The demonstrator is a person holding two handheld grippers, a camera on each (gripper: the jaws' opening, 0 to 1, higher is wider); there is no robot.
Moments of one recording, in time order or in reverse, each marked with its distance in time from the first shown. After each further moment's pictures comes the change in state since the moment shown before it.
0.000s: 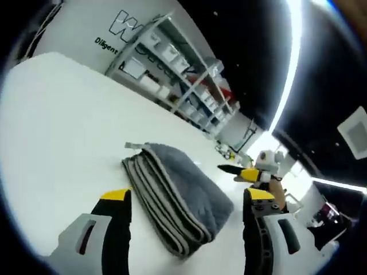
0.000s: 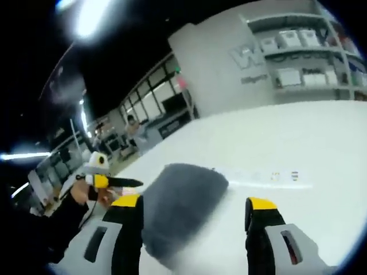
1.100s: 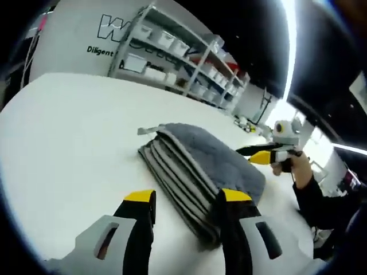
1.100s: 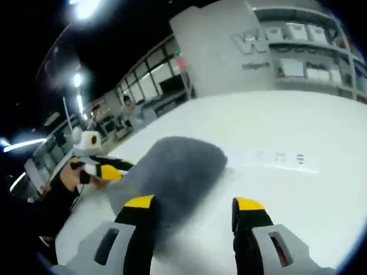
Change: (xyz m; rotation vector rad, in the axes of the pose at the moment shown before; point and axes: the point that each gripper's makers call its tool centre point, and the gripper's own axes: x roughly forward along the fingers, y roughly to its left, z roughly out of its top) left arm 0.009 0.016 -0.021 0.170 0.091 0.120; right arm 0.014 -0.003 -0.042 -0.047 0.128 -0.032
